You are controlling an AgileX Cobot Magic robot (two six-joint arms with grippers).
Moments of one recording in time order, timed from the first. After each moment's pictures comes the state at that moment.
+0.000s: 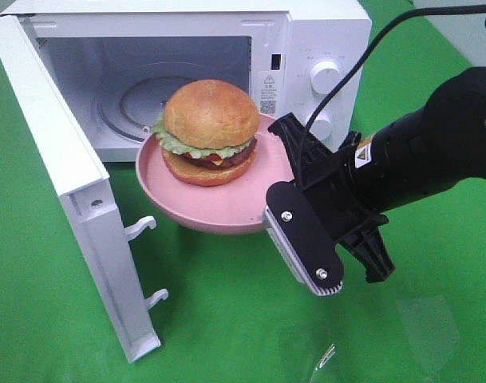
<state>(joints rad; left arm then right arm) 0.02 0.00 -0.52 -0.11 1.07 0.12 0.67 1.54 -0.77 0.18 0.19 -1.80</state>
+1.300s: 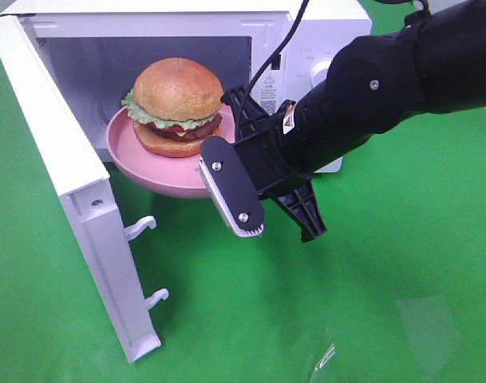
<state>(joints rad) 0.02 0.00 -0.52 -0.11 1.07 0.12 0.70 1.75 -1.03 0.09 0.23 -1.62</state>
